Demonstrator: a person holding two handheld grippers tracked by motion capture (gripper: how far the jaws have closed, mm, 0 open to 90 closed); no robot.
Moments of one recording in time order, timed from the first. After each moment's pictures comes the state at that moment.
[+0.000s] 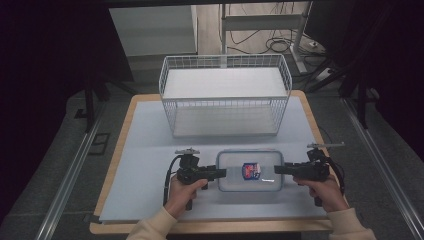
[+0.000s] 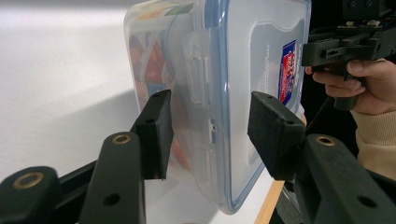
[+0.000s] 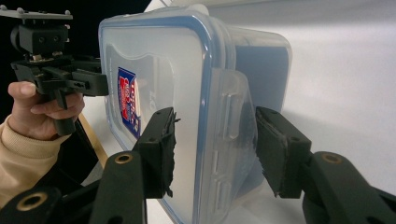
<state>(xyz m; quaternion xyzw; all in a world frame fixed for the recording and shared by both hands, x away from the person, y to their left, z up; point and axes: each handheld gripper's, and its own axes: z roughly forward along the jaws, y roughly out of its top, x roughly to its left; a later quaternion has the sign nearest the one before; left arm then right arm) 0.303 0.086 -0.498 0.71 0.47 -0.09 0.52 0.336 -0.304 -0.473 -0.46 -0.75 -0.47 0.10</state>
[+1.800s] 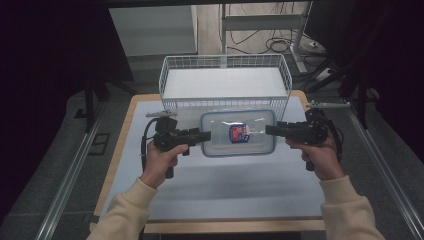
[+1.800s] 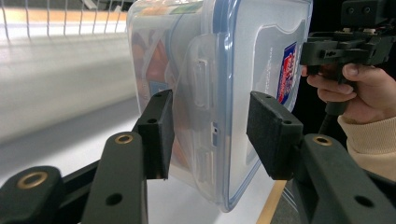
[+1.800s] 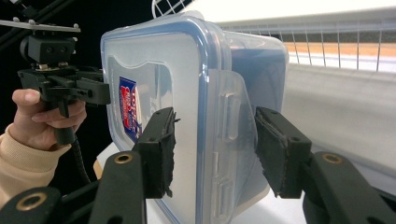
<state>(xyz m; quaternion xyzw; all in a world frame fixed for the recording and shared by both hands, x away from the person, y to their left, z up) 0.329 0.134 -0.377 0.71 0.43 -0.01 0.56 0.367 -0.258 -0.358 -0.38 -0.74 -0.55 0.01</state>
